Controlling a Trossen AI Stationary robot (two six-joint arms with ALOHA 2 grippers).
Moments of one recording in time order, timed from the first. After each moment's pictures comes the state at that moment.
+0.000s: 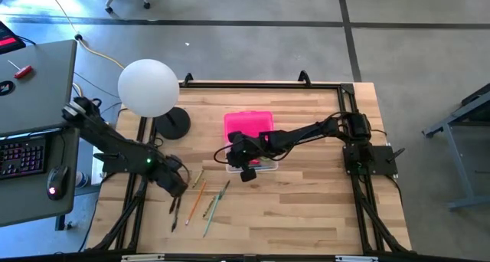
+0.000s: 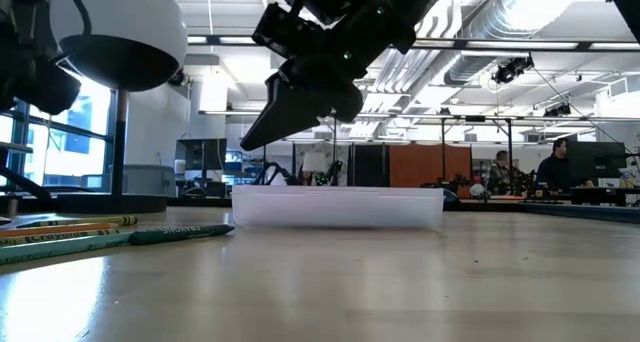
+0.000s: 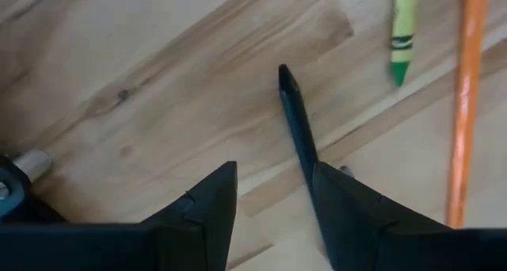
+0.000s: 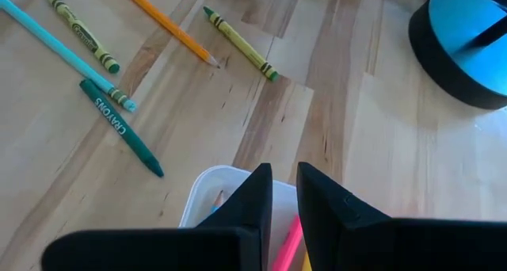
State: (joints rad) left arm -0.61 1.17 0.60 -0.84 0.01 -1.61; right arm 0.05 2.00 1.39 -0.12 -0.03 -0.36
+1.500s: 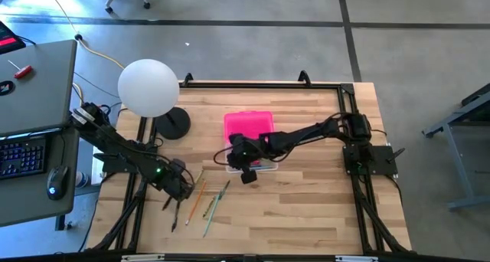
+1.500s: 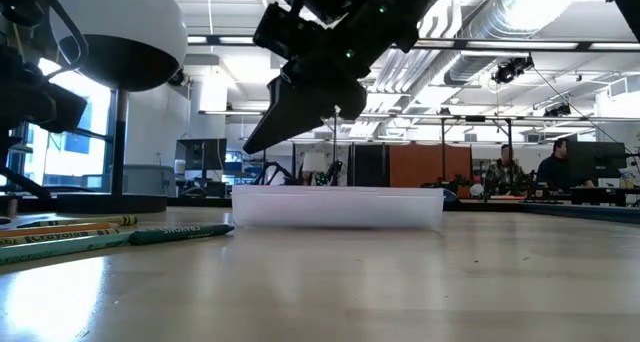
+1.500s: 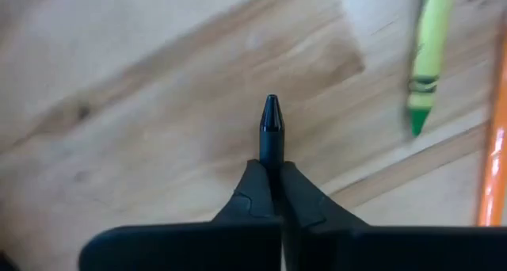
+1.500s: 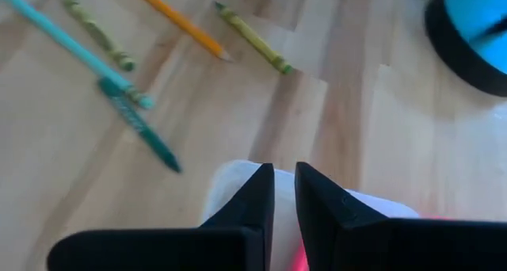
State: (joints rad) left arm -0.61 1.39 0.60 -0.72 -0.11 -1.70; right arm 0.07 2.00 1.39 -0.14 -0.03 -0.31
